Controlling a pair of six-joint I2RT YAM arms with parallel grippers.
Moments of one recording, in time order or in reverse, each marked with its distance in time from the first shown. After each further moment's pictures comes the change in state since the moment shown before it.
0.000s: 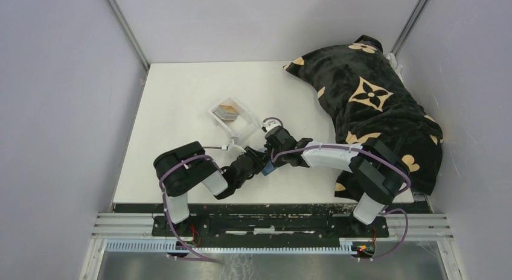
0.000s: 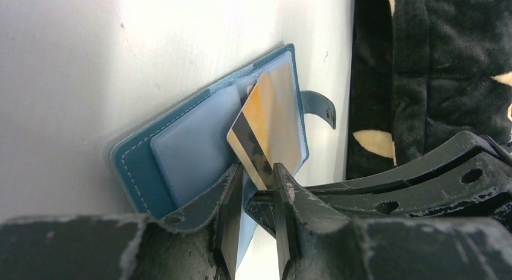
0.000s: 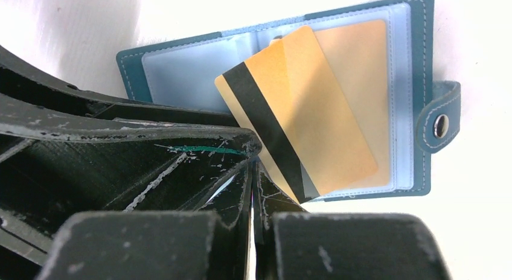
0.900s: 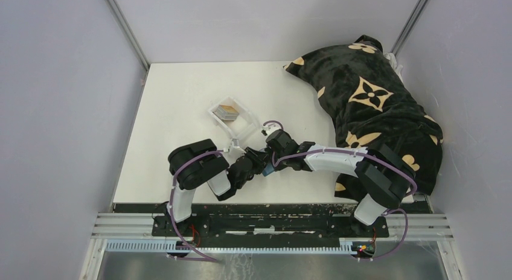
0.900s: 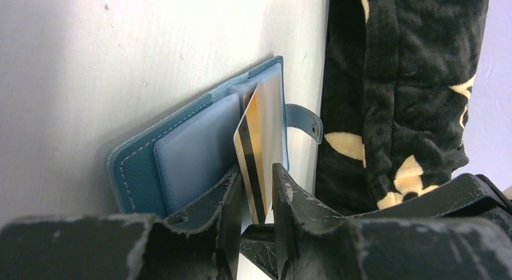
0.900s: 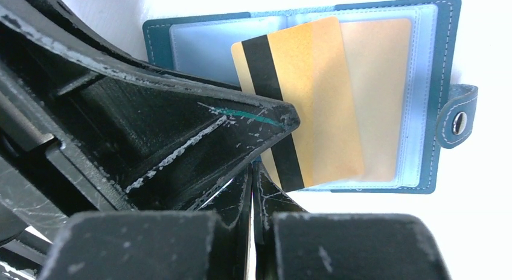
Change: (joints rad) left arm 0.002 0.140 0.003 0.219 0.040 -0.087; right arm 0.032 -0.052 -0.039 0.002 -0.002 -0.010
